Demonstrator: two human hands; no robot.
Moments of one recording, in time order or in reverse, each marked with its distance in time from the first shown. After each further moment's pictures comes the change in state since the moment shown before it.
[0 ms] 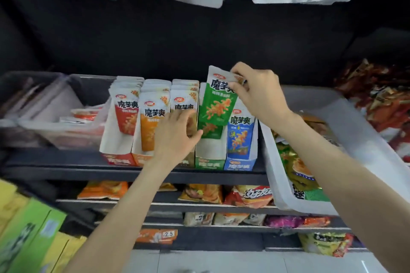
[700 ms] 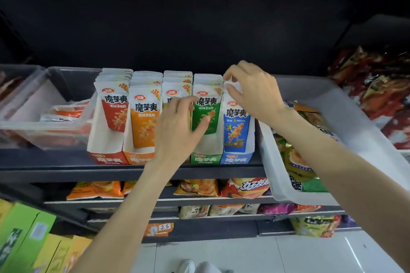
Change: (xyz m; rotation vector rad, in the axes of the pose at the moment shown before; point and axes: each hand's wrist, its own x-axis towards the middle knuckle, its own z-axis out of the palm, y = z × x) left_hand -0.004 0.023 -0.003 -0.205 0.208 0.082; right_hand -0.007 0.020 0.024 -0.190 -0.041 -0.078
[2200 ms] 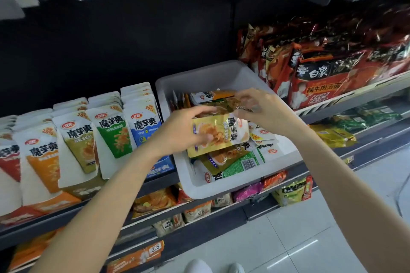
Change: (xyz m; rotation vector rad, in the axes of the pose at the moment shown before) left_hand 0.036 0.163 0.078 -0.317 -0.867 0.194; right_hand -0.164 0.141 -0.095 0.403 -0.257 0.641
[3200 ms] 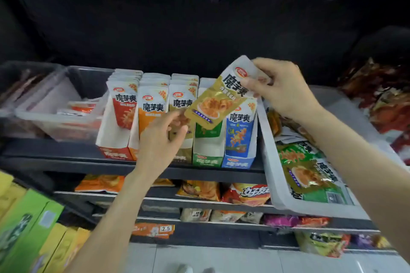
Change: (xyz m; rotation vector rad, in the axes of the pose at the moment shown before) left_hand -0.169 -0.121 -0.053 -0.001 0.802 -0.349; right_hand 0.058 -0.202 0.072 0.160 -0.029 -0.489
